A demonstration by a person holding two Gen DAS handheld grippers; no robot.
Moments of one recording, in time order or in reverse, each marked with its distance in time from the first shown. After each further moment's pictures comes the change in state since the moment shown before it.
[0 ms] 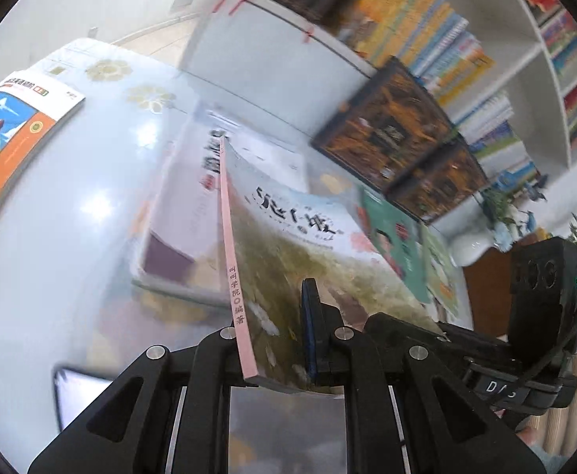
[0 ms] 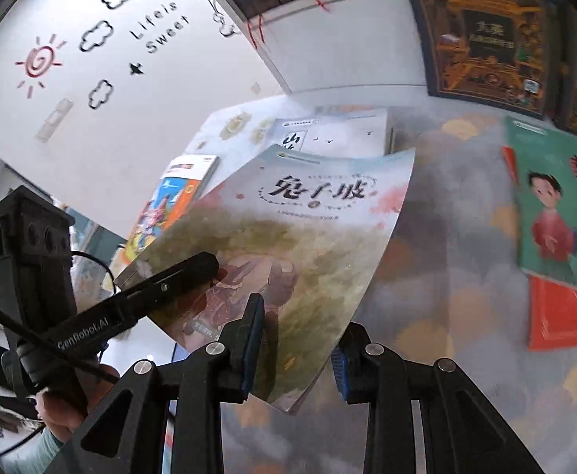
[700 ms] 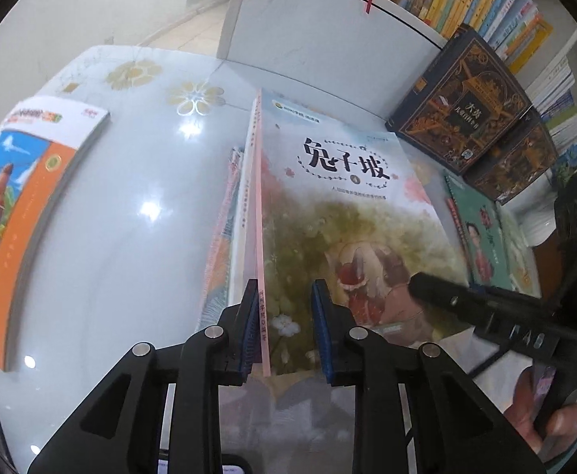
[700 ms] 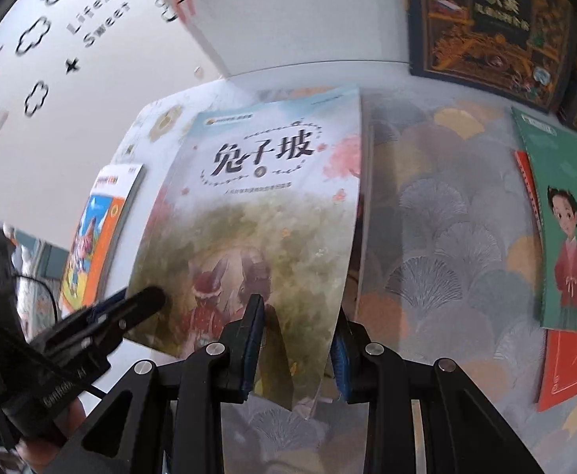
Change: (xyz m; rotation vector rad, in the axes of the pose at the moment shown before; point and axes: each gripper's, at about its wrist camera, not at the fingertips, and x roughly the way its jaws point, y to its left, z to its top) left arm 0.044 0.034 0.034 0.098 0.083 0.230; right arm 0.064 -0.015 0.037 0.133 0.056 -0.133
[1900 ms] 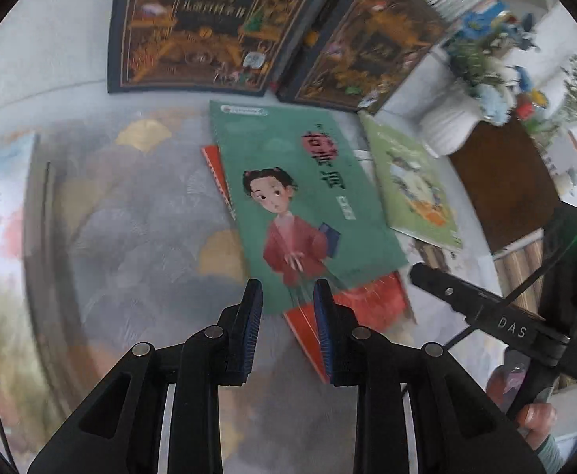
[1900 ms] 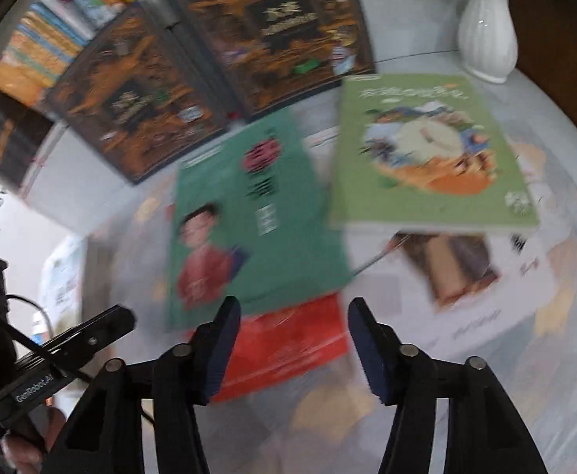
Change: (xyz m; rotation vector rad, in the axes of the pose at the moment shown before) left arm 0.106 -0.253 -0.005 0.325 0.185 -0.278; right arm -0.130 -0.274 -0.054 0.430 -0.237 -0.264
